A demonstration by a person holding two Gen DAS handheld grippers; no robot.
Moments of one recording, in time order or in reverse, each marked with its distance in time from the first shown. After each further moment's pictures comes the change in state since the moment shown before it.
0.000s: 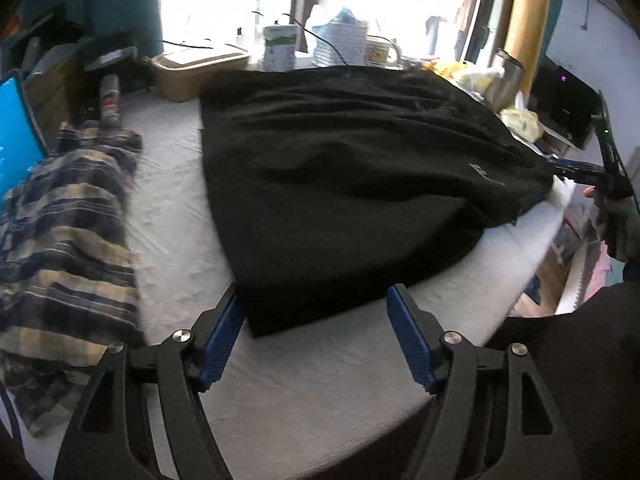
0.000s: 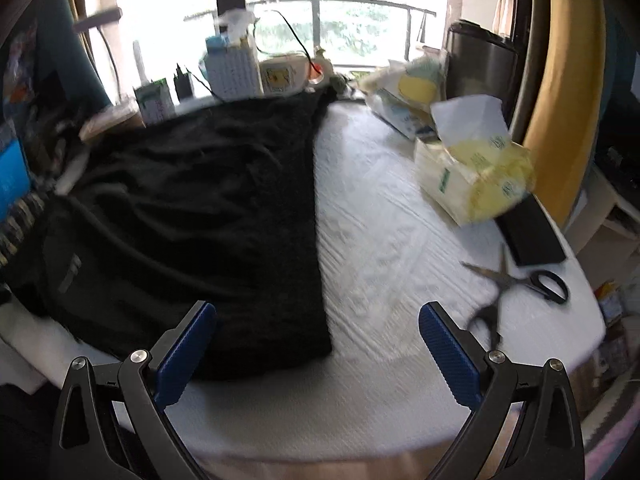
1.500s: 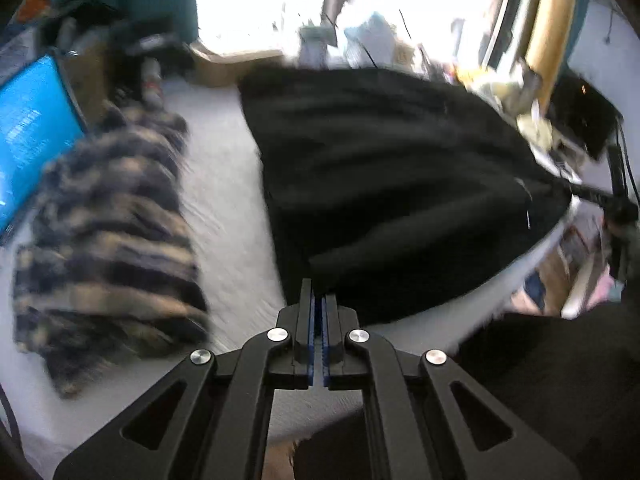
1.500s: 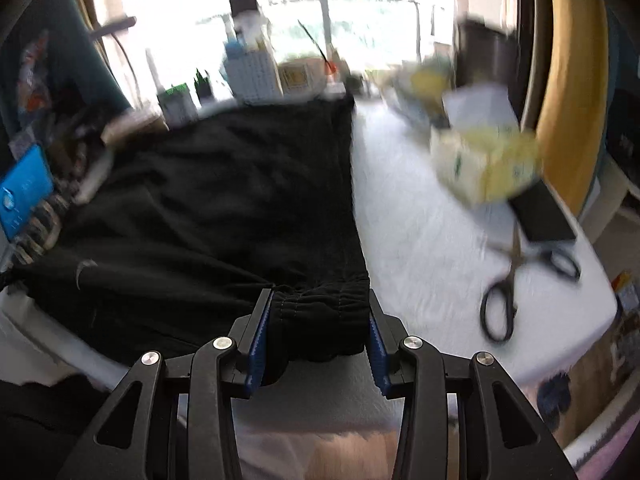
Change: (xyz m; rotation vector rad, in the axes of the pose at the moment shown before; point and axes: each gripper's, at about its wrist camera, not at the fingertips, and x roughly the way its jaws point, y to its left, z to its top) left arm -0.025 0.019 -0.010 -0.063 0.060 0.056; right arm -0.006 0.009 -0.017 0.040 0.033 0.095
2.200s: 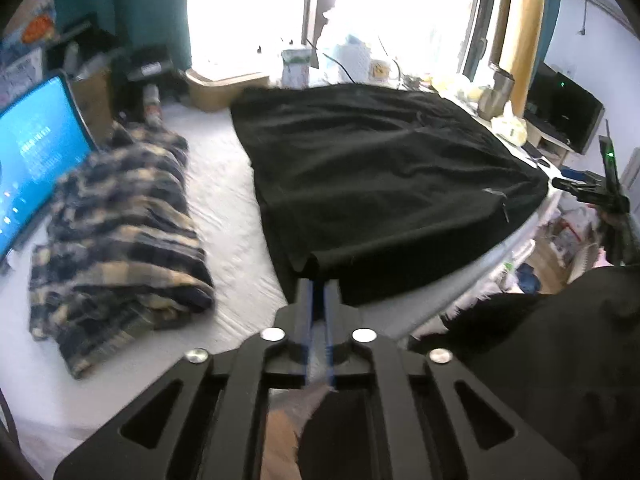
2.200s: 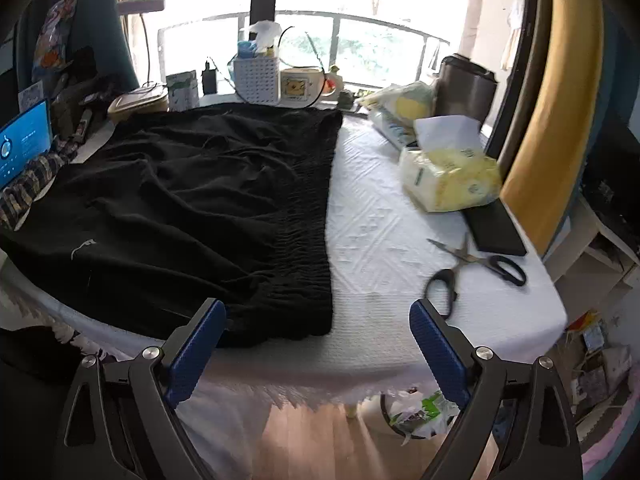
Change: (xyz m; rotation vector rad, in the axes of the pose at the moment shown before) left arm -0.041 -0.005 -0.023 0.053 -0.118 -0.006; right arm -0.050 -0.008 -0.026 -0.141 -0.107 -0.106
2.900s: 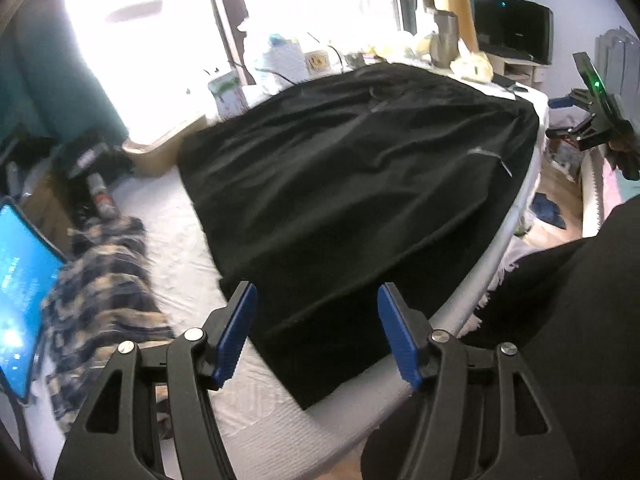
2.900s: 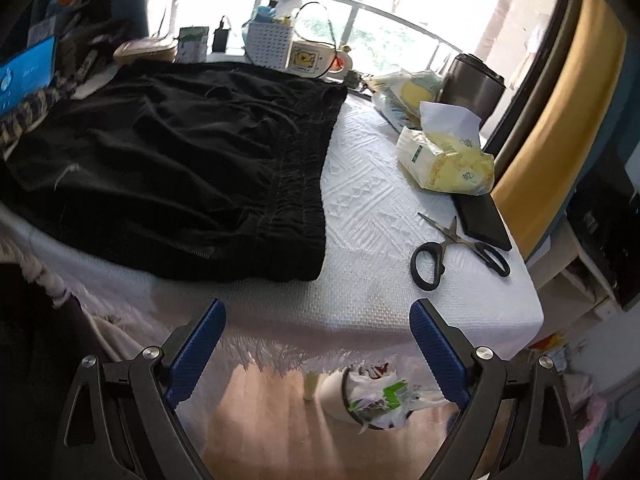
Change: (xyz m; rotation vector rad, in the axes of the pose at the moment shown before) left arm 0.048 -0.033 0.023 0.354 0.022 0.013; right arm 0.011 0.017 -0.028 -0.180 0.069 -0.097
